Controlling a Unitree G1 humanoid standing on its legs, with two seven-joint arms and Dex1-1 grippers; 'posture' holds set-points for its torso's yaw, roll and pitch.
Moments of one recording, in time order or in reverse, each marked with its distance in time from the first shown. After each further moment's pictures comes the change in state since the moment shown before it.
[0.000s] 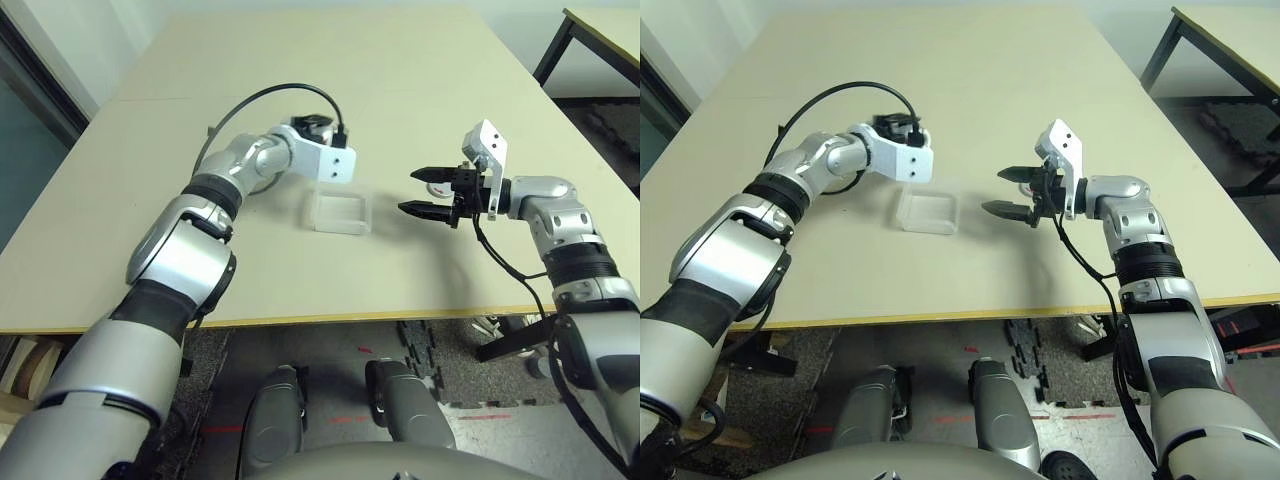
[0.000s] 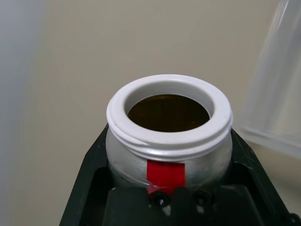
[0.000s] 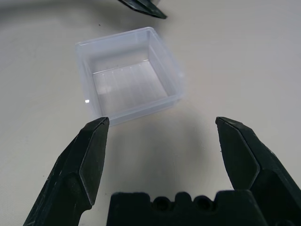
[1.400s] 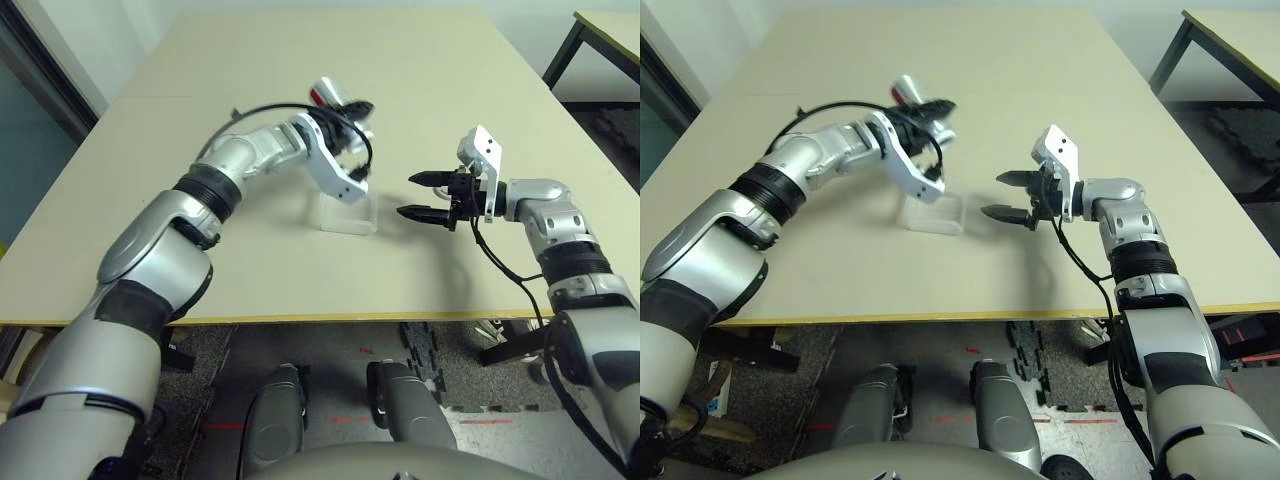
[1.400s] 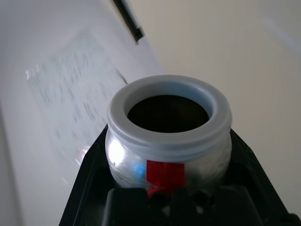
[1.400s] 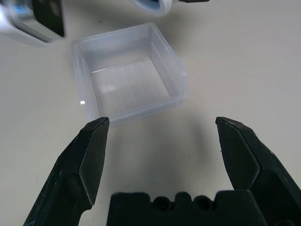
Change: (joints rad) left arm -0.191 0.068 -0.730 -0.101 0.866 -0.342 0.969; right arm -0.021 0.022 -0.001 0.062 -0.017 -0.025 0.008
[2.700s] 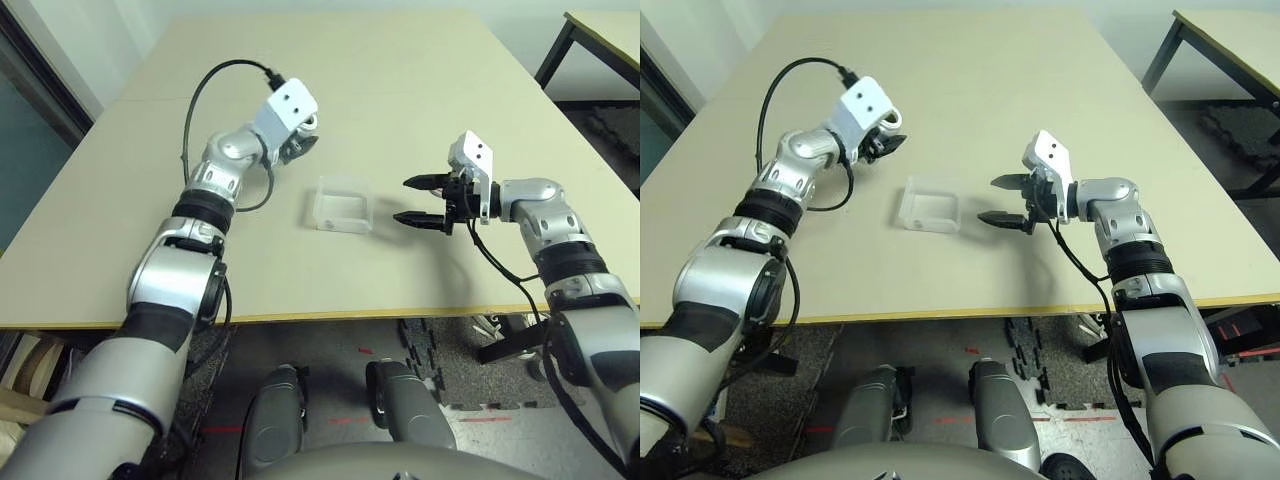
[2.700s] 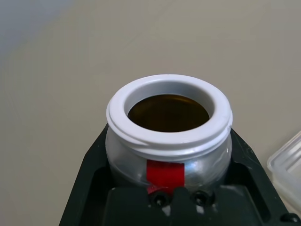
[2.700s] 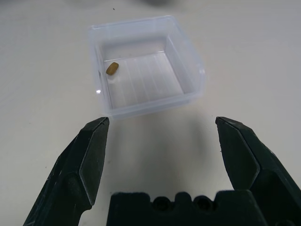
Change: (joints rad) left arm 0.301 -0.071 0.987 -0.118 -1.129 0.622 -0.856; right arm 0.000 -0.003 0.040 -0.006 -0.034 -0.058 0.021
